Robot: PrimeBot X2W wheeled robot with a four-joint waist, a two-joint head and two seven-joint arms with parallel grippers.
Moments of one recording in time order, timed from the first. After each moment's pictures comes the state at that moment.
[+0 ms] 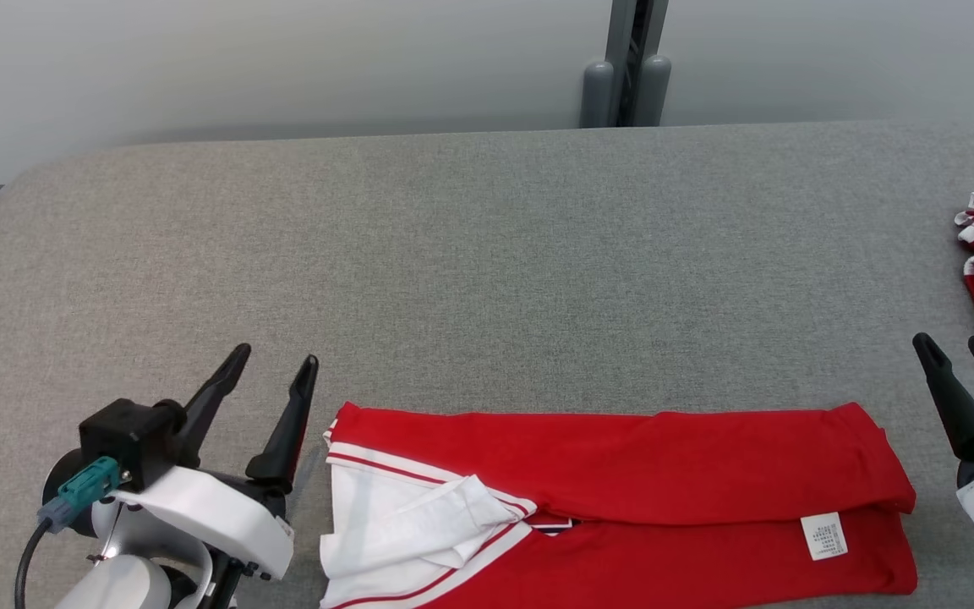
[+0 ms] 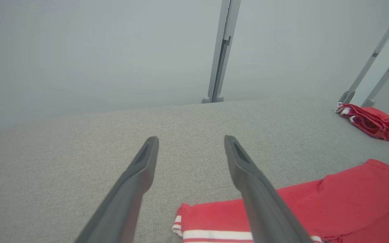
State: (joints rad) left arm -0.19 0.56 -0.57 -0.11 -0.74 0.21 -0.03; right arm -0.11 -0.45 0.04 0.10 0.80 0.13 0.18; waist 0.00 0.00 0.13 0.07
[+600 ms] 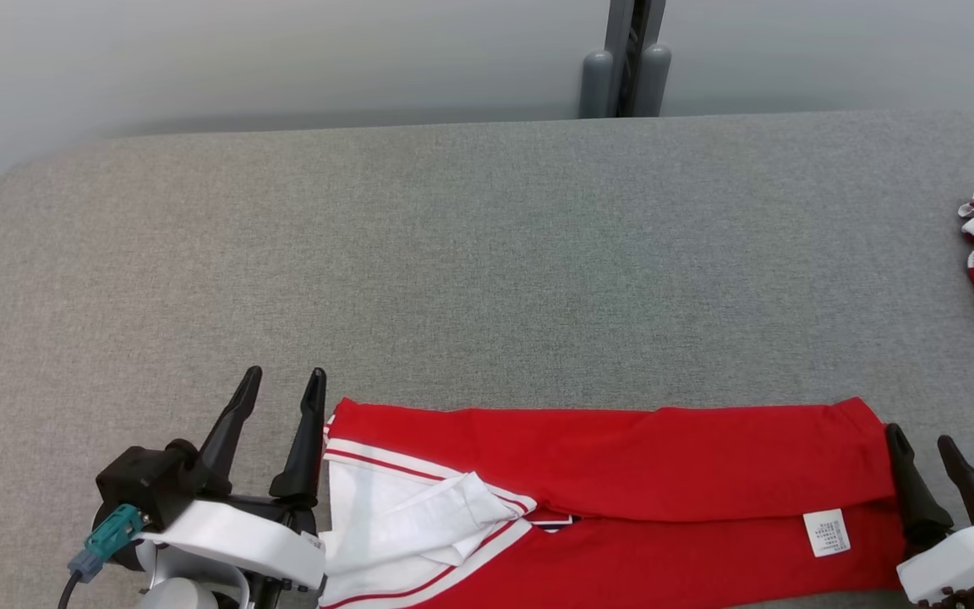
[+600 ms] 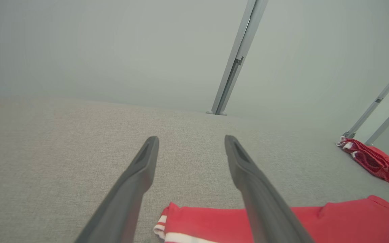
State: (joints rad) left arm -0.13 0.34 -0.46 0.07 -0.72 0.17 -0.26; right arm -0.05 -0.28 0.05 0.33 0.68 0.13 -0.12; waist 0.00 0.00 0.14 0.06
